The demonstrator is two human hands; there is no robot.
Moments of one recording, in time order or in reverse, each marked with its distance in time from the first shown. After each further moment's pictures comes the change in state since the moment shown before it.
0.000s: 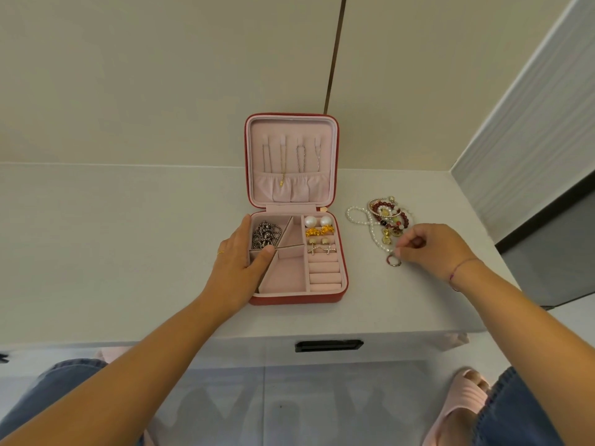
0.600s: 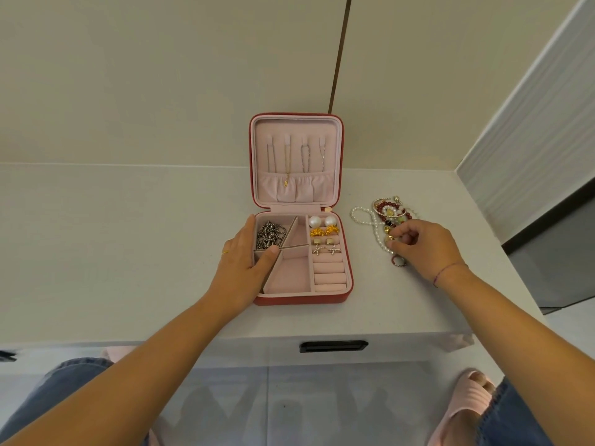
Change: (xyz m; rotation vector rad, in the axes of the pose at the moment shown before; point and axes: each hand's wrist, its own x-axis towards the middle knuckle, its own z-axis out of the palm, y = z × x) left_hand -0.001 0.004 -0.001 0.021 -0.006 -0.025; right_hand 0.009 0.000 0.022 0.019 0.132 -0.072
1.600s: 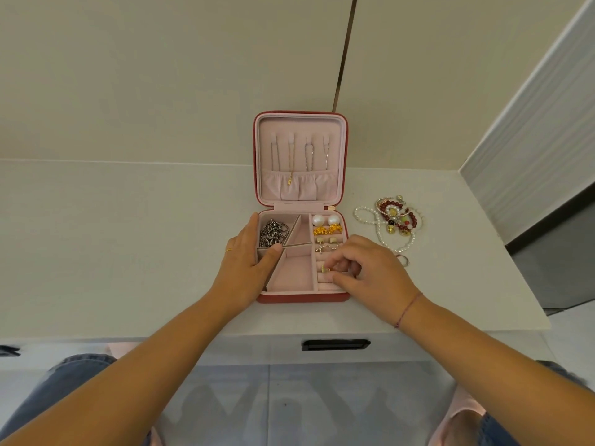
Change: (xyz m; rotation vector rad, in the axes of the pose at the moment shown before) left_hand -0.001 0.005 -0.001 -0.004 -0.009 -0.036; right_hand -0.060 -0.063 0.042 -0.024 -0.228 -0.453
